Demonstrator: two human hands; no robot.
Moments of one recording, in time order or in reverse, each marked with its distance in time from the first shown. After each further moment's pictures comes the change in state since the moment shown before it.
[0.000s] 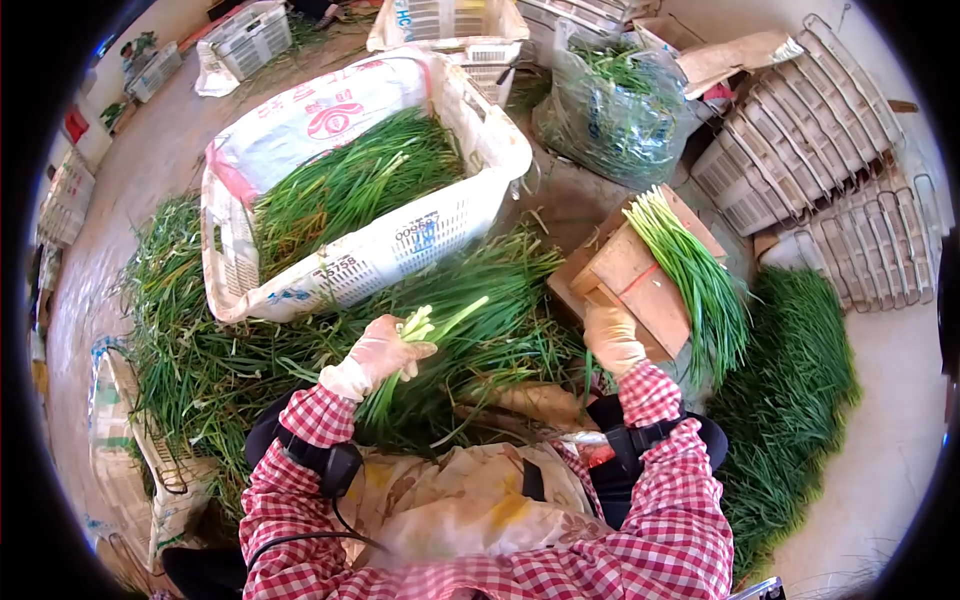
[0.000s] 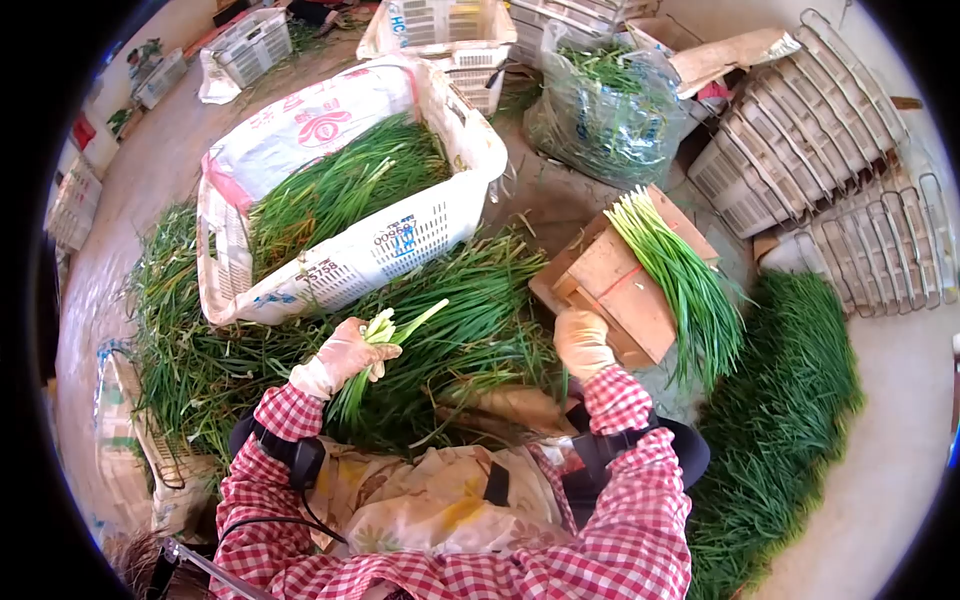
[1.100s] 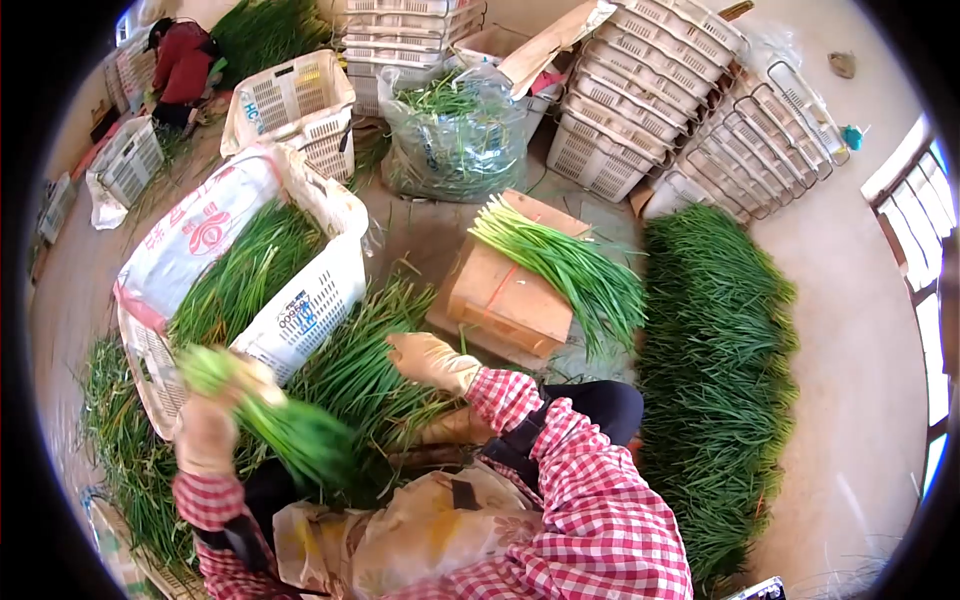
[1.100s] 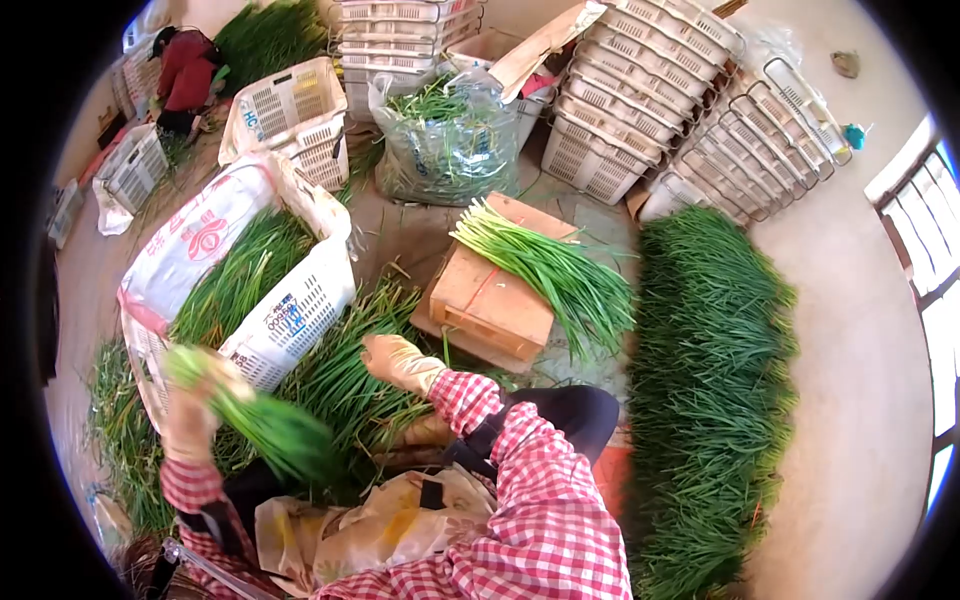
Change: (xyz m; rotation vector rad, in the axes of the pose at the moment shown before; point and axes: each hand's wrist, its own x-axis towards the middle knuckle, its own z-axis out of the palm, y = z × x) left_hand -0.087 0.096 -0.029 -0.258 -0.094 0.701; right_hand 0.010 -0.059 -0.015 0.552 0.089 -0.143
